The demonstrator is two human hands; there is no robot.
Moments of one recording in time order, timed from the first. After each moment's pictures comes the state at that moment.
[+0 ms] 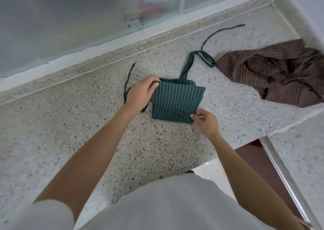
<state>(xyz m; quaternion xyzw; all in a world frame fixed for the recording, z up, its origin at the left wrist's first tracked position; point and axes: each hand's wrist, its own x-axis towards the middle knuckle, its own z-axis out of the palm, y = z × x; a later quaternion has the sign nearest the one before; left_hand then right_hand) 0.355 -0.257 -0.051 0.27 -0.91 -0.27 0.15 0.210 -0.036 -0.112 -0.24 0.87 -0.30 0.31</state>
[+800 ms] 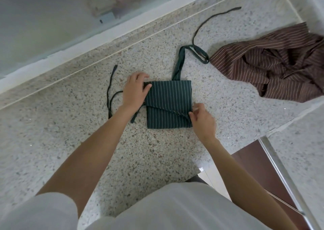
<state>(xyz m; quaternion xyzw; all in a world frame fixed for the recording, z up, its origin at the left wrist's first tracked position) 0.297 -0.297 -0.129 0.33 -0.90 -0.26 0.07 0.193 -0.060 -0.125 -0.27 0.93 -0.18 0.20</state>
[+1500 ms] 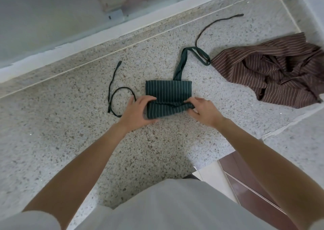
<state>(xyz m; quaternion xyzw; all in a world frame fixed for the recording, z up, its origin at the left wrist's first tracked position) 0.363 -0.249 -0.130 0.23 -0.91 -0.35 -0.03 0.139 -0.072 -0.106 -0.60 0.76 -0.12 0.24</state>
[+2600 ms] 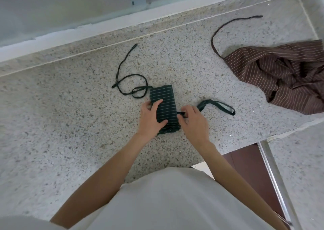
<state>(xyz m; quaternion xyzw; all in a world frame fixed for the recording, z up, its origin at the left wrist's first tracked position) 0.381 -0.166 -0.118 0.47 -0.78 -0.42 -0.02 0.253 -0.062 -0.084 -0.43 0.86 -0.19 0.20</state>
